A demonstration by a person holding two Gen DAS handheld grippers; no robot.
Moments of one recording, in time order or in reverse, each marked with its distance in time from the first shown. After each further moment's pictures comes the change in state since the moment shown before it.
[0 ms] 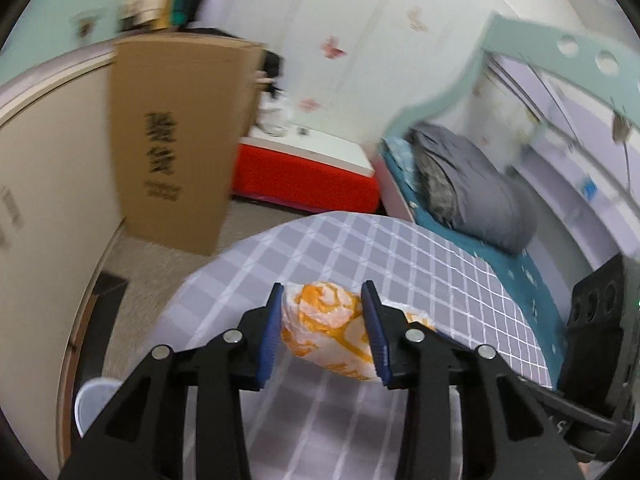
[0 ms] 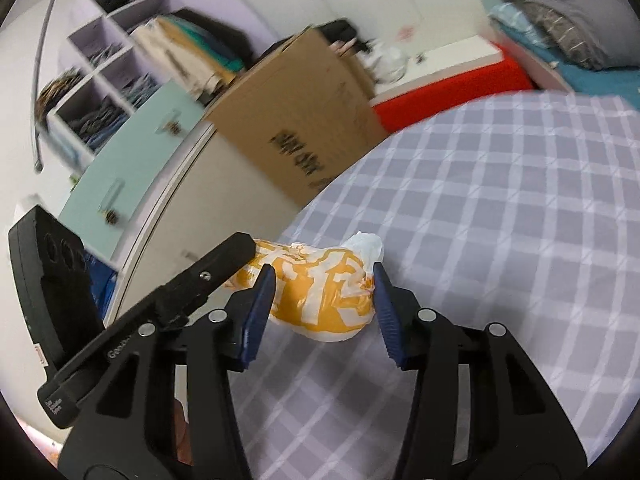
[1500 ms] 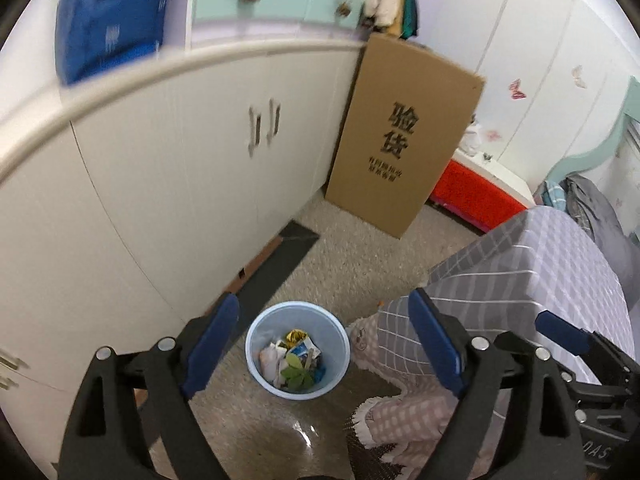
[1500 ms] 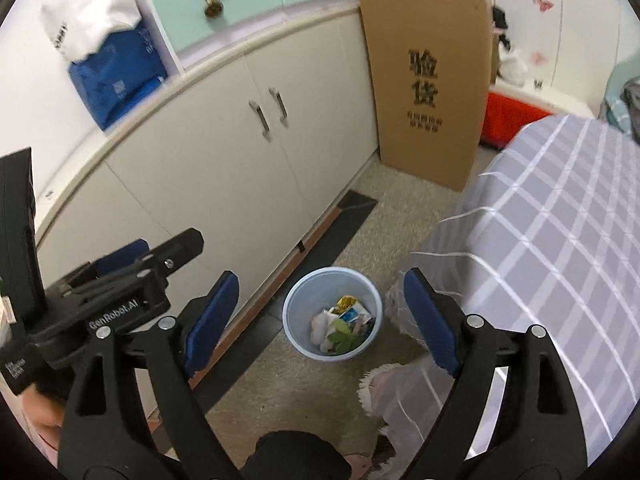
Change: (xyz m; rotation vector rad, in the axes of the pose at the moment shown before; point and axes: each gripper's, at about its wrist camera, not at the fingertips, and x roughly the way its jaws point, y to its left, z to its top) left arm -0.206 0.233 -0.135 -0.230 -0.065 0.493; right arm 0.056 0.225 -0.189 -0.532 0.197 -0.065
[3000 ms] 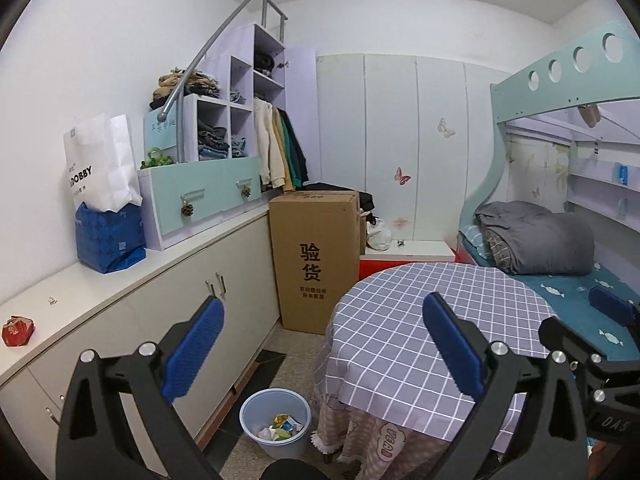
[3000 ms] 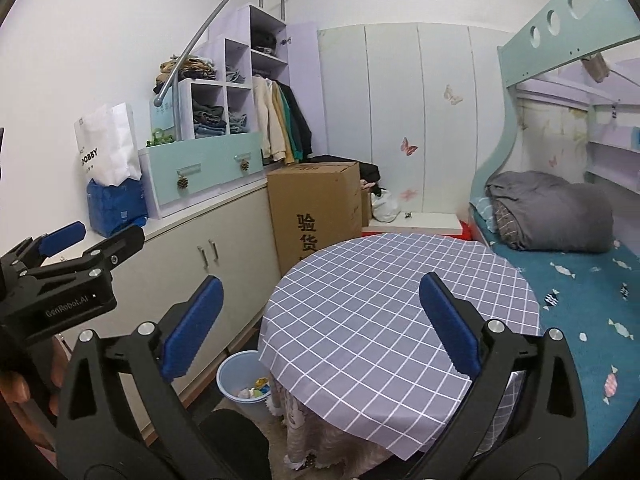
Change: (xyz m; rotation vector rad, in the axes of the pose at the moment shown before) left arm -0.353 -0.161 -0.139 0.330 -0.528 -0.102; right arm -0.384 -0.031 -0.190 0.036 -0.602 -0.309
